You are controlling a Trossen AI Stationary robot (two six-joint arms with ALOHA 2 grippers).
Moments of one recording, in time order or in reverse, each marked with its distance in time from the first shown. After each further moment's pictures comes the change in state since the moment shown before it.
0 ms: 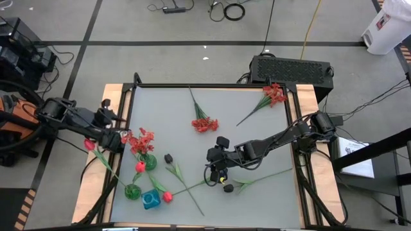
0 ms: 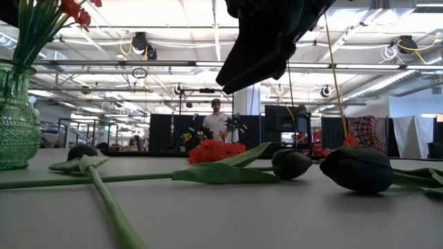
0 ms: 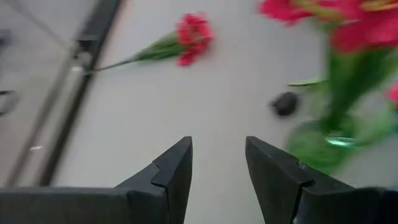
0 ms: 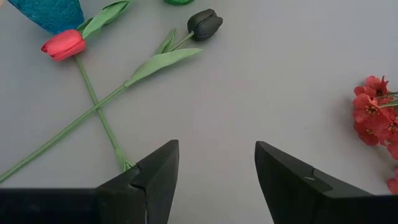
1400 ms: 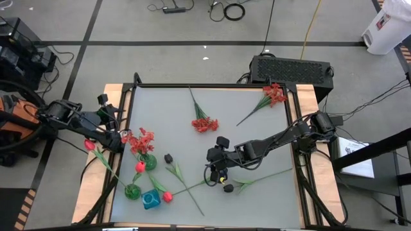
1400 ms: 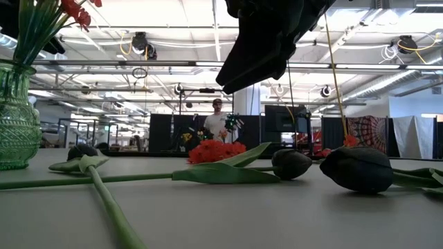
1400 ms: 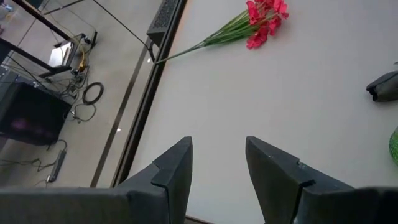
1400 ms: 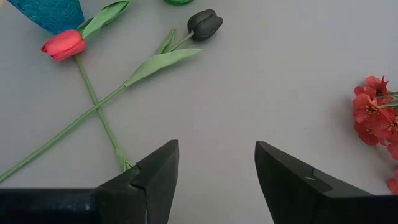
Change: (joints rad) left arm 0.000 0.000 -0.062 -0.038 -0.257 0.043; right arm 0.000 0.000 0.000 0.000 0.000 0.000
